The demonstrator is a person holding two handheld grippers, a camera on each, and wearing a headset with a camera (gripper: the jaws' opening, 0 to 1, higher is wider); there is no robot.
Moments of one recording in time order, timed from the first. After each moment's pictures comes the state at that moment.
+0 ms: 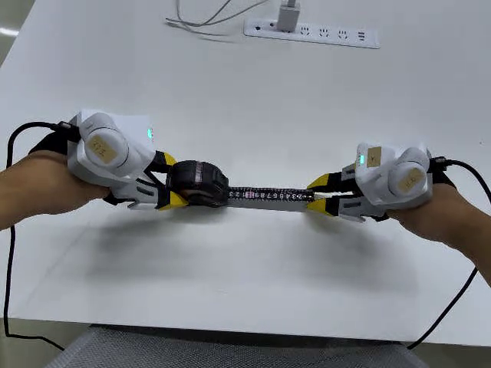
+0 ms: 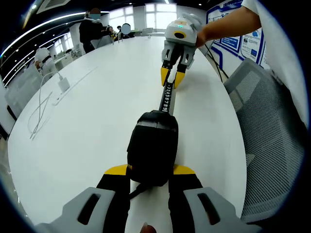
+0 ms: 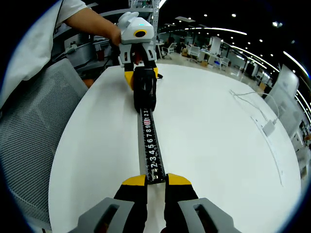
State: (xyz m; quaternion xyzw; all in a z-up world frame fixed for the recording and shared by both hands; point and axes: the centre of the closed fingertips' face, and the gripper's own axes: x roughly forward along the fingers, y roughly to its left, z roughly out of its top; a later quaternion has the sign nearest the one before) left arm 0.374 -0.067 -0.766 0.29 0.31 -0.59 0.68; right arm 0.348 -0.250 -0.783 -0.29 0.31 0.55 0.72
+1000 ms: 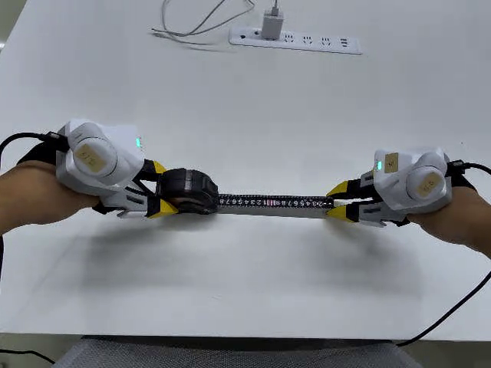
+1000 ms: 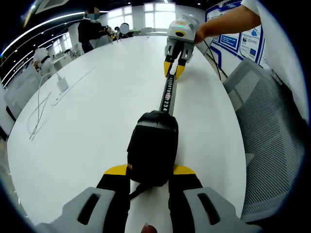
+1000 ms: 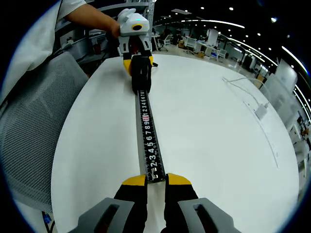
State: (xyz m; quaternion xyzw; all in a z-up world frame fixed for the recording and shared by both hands) left arm 0.373 -0.069 -0.766 0.30 0.31 -0.60 0.68; right arm 0.336 -0.299 -0.783 -0.30 0.35 0.52 0.72
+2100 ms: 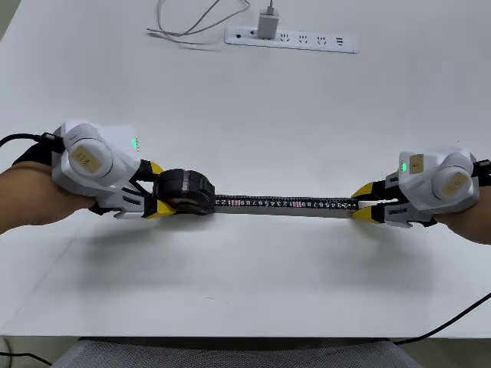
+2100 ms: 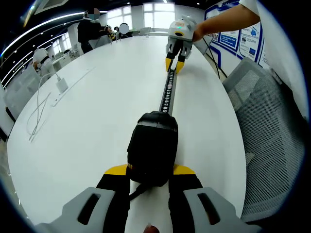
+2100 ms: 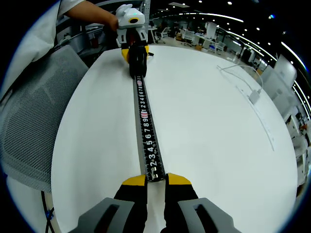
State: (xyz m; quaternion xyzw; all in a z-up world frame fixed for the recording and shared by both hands) left arm 0.372 -0.070 -0.765 0.30 0.31 -0.60 0.68; right arm 0.329 -0.349 -0.787 -0.31 0.38 0.50 0.71
